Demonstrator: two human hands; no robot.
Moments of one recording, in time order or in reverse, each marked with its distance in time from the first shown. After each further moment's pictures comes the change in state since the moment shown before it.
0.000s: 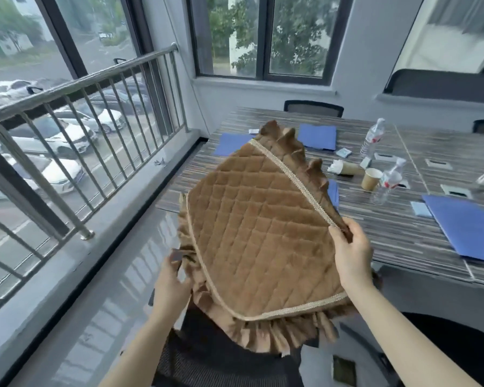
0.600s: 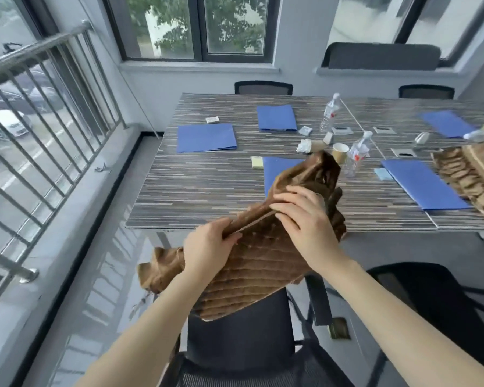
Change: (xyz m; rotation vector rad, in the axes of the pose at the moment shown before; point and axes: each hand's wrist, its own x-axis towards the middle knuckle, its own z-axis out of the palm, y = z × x) left_hand 0.102 0.101 -0.013 0.392 -0.136 0.802; right_hand -0.010 -0.062 0.119 -0.595 -0.073 -0.801
